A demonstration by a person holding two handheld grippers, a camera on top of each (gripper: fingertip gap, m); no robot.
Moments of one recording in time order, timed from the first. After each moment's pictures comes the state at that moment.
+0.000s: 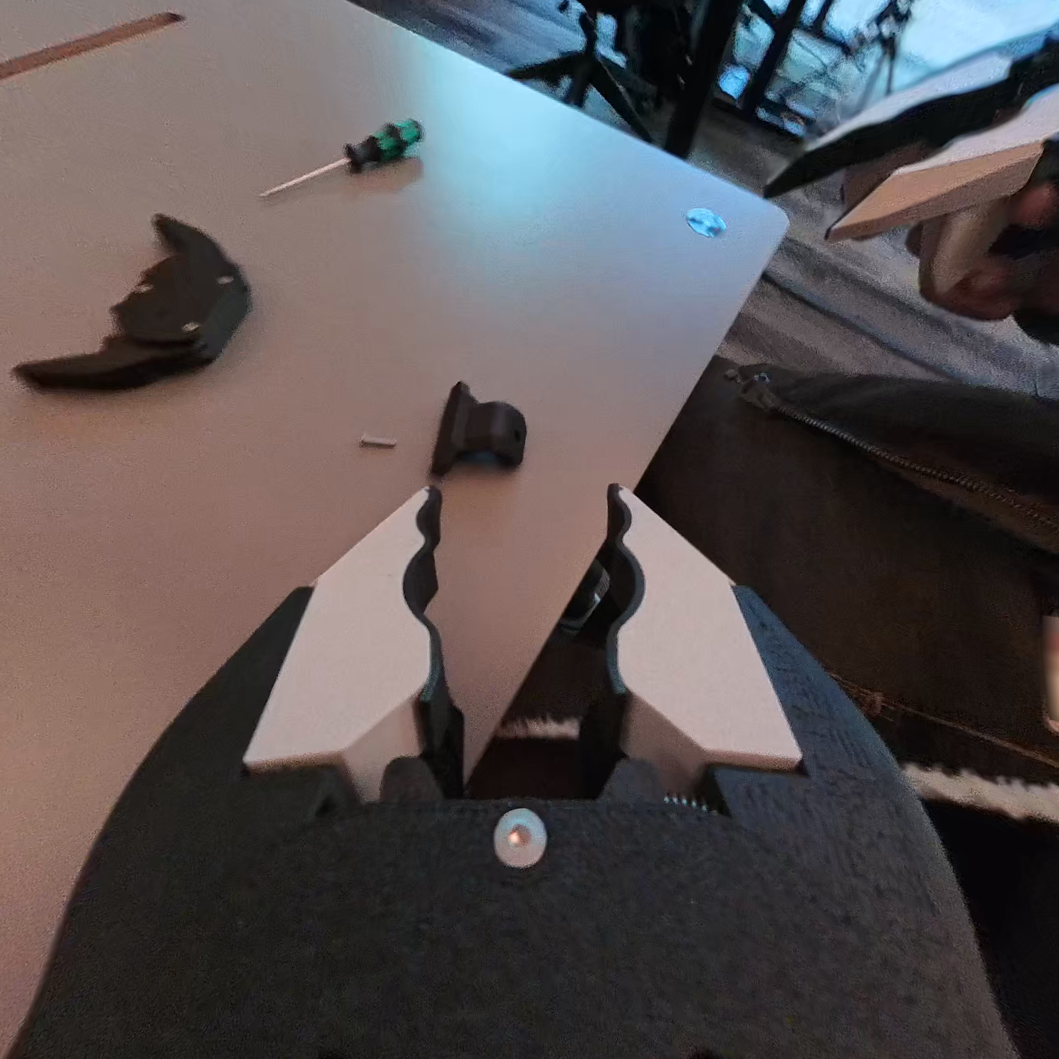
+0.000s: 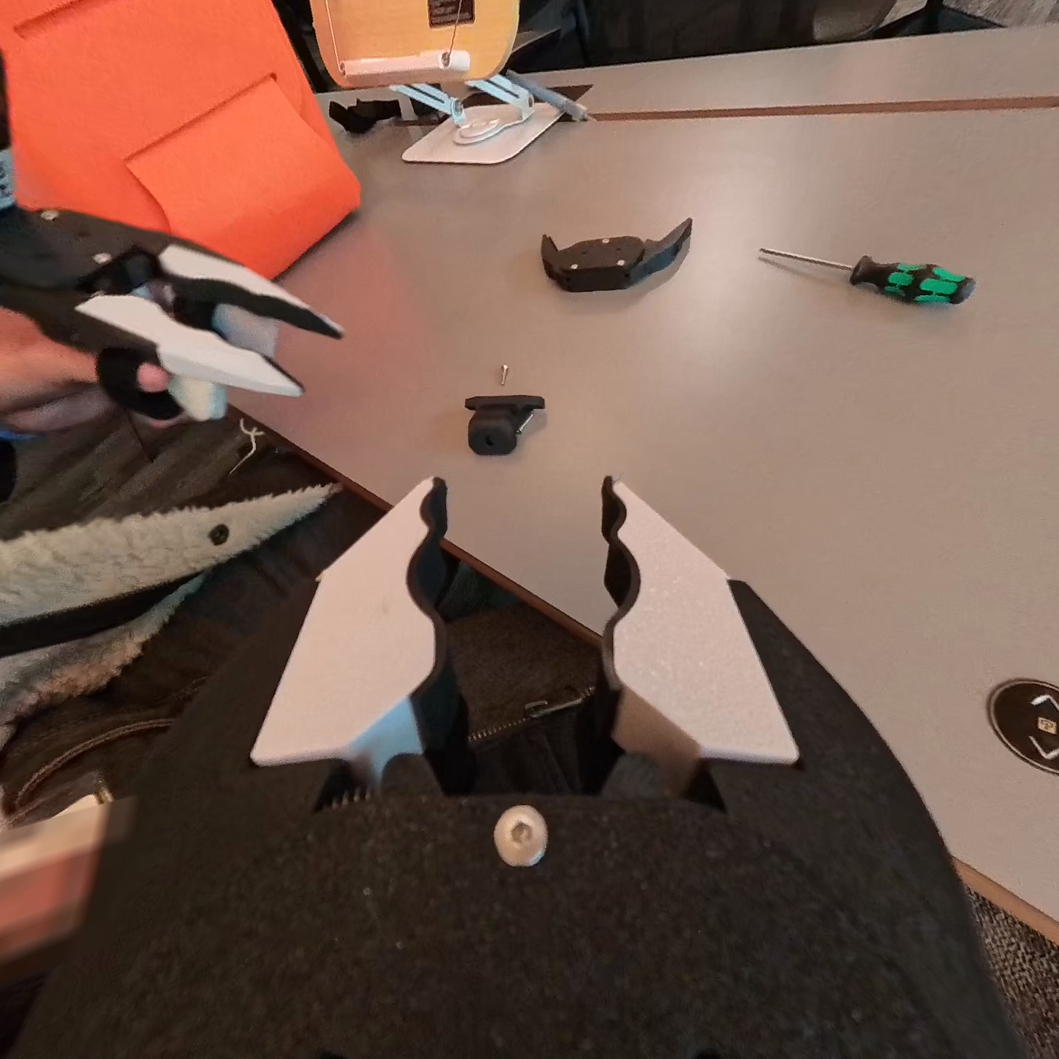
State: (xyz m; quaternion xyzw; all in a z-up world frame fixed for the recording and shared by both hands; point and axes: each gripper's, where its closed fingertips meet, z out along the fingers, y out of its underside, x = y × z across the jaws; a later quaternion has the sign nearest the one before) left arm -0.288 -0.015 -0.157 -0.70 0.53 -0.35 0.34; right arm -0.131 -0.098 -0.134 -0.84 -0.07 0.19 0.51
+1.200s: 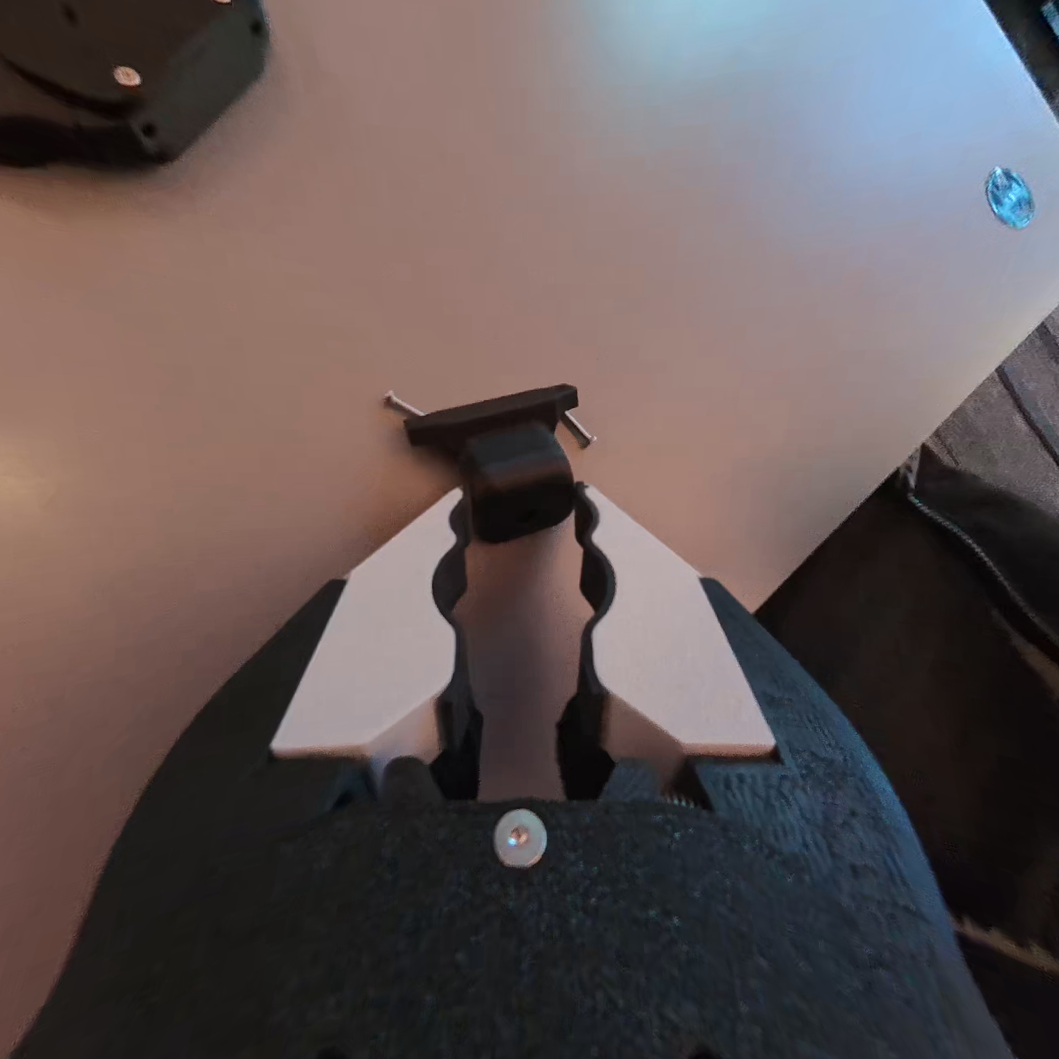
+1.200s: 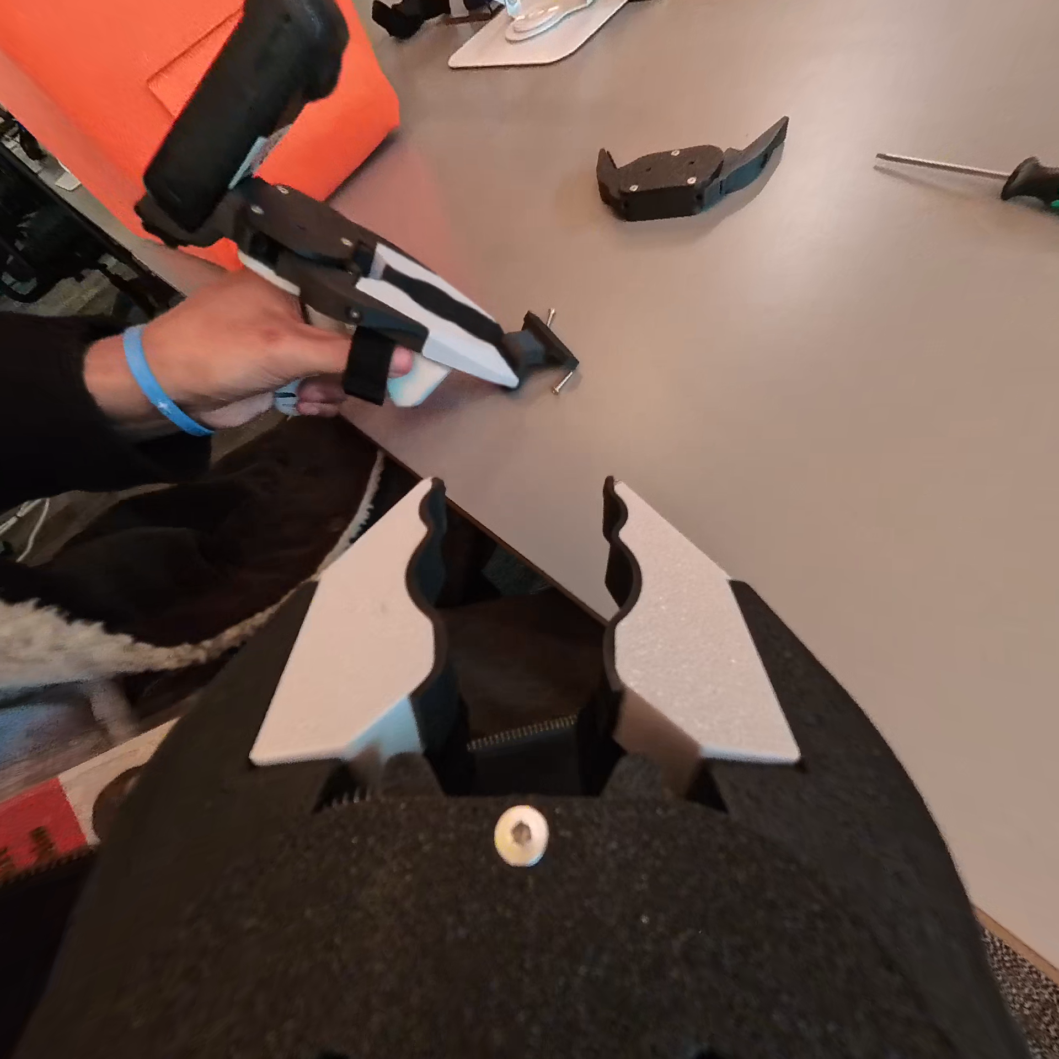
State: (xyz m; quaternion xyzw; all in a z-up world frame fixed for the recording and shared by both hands) left arm -0.231 0.028 -0.238 -0.84 0.42 -0.26 0.24; right arm -0.148 -0.089 -0.160 -0.85 -0.10 0.24 0.46
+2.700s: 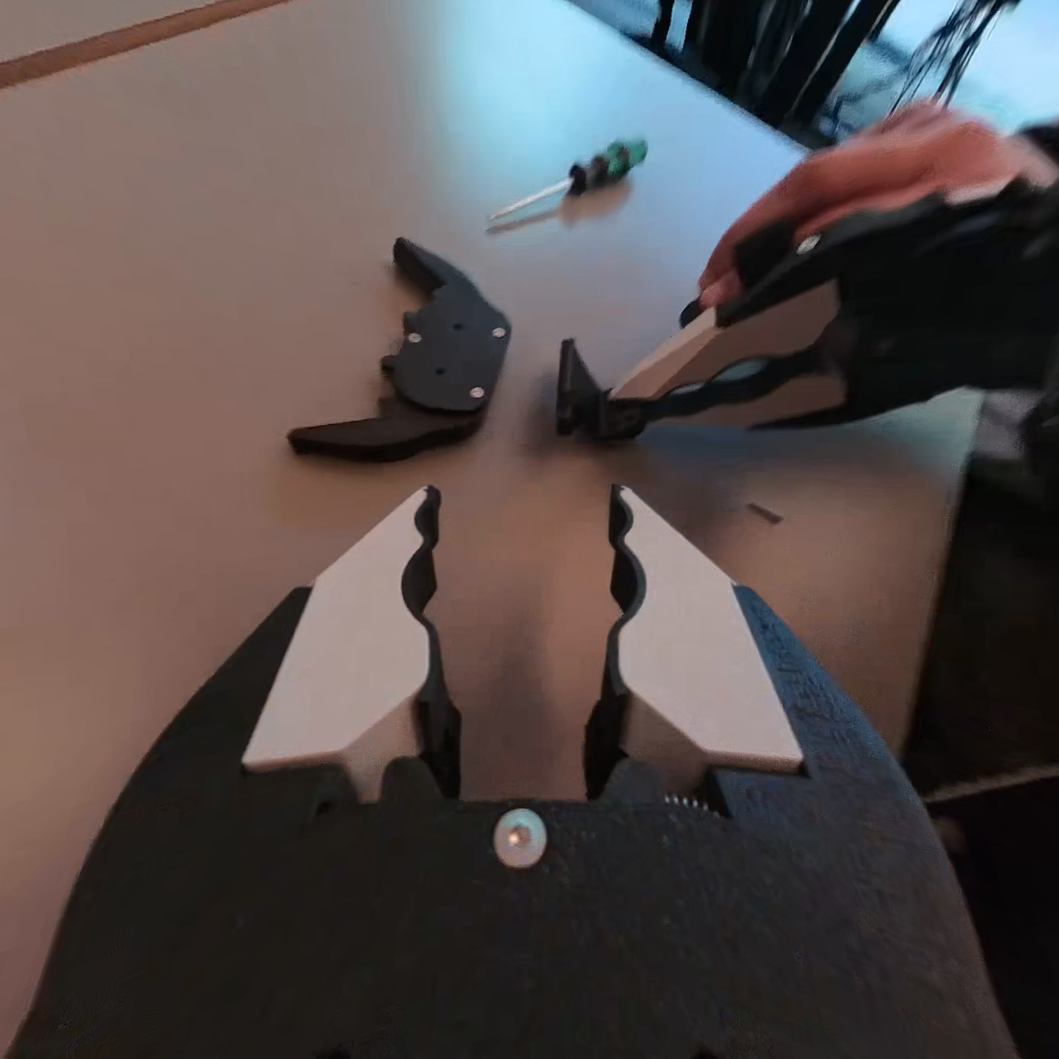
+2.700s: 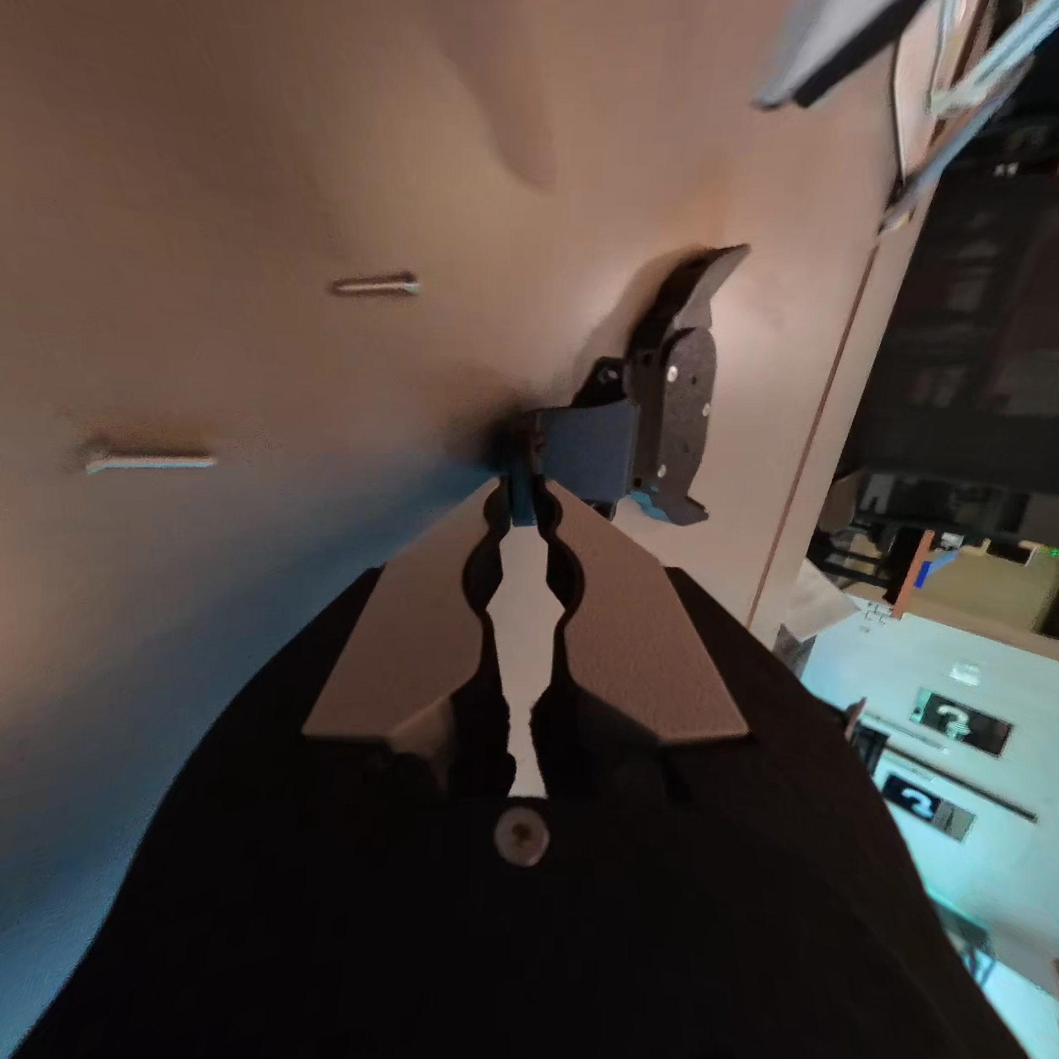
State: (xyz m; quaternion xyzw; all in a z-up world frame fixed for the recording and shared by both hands) left arm -0.261 0.154 -0.189 -0.73 0.50 -0.35 0.31; right arm -0.177 0.122 -0.240 -0.64 -0.67 -0.22 0.32
